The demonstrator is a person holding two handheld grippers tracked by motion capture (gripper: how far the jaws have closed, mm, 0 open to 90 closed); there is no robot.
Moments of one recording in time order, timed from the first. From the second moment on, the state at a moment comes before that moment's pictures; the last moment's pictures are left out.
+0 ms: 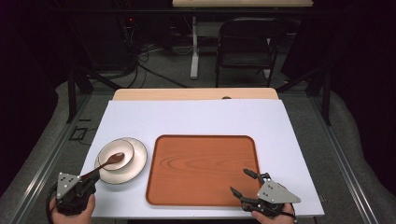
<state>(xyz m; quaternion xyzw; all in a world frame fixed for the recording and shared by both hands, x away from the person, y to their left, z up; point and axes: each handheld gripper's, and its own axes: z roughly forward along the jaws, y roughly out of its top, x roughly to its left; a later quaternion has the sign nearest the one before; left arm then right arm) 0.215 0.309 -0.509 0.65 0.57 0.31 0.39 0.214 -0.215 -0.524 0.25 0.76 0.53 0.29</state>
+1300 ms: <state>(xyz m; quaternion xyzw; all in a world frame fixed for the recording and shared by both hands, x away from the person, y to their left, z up) 0.266 0.344 -0.511 0.61 0.60 0.33 0.39 0.214 -0.214 -0.525 0.25 0.76 0.52 0.29</state>
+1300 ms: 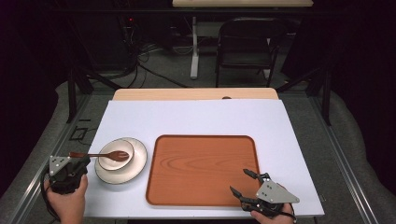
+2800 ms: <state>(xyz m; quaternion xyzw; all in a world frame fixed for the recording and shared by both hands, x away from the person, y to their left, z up) 0.254 0.382 -0.520 0.47 0.67 0.21 0.53 0.215 -0.212 -0.525 0.25 0.77 0.52 0.28</state>
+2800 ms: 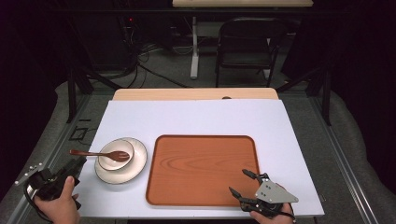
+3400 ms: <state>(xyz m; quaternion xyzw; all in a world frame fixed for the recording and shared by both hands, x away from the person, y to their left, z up) 0.274 0.374 -0.520 0.46 0.68 0.22 0.53 0.215 -0.213 -0.526 0.25 0.77 0.52 0.28</state>
